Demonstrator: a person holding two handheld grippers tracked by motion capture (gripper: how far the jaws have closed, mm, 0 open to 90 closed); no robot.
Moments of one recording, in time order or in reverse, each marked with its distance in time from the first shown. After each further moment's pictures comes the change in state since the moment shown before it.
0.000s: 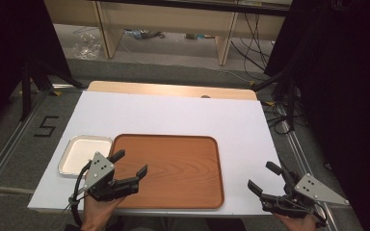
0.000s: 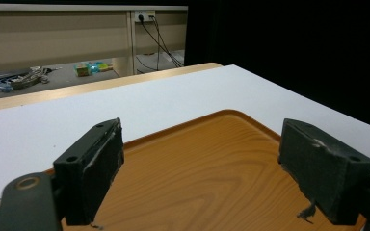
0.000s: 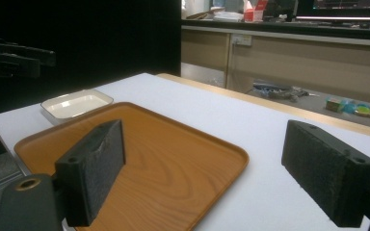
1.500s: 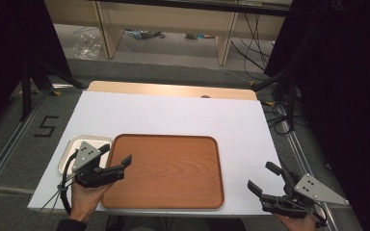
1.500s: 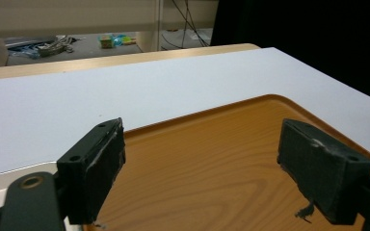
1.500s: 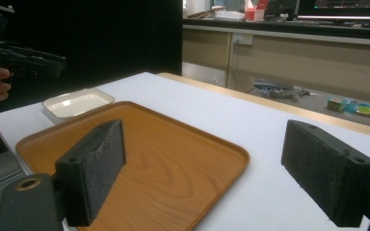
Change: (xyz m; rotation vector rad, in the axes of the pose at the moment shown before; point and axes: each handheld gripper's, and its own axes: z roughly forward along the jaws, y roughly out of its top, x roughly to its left) left arm 0.063 -0.020 0.002 0.149 0.024 0.161; right arm 0.001 0.000 0.000 -0.011 -0.013 -0.006
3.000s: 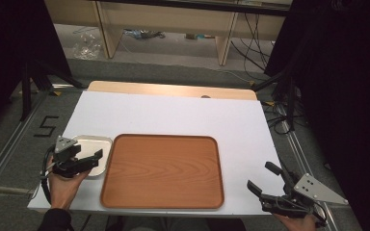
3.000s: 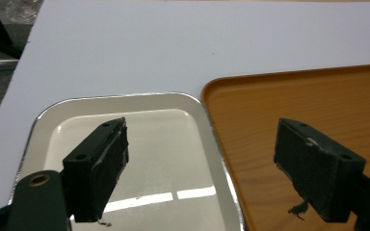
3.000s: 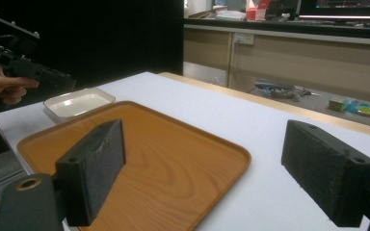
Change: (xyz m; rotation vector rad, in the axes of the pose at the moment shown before) left arm 0.082 -0.069 0.005 0.312 0.053 0.205; right arm 0.000 0.000 0.000 0.024 0.023 0.003
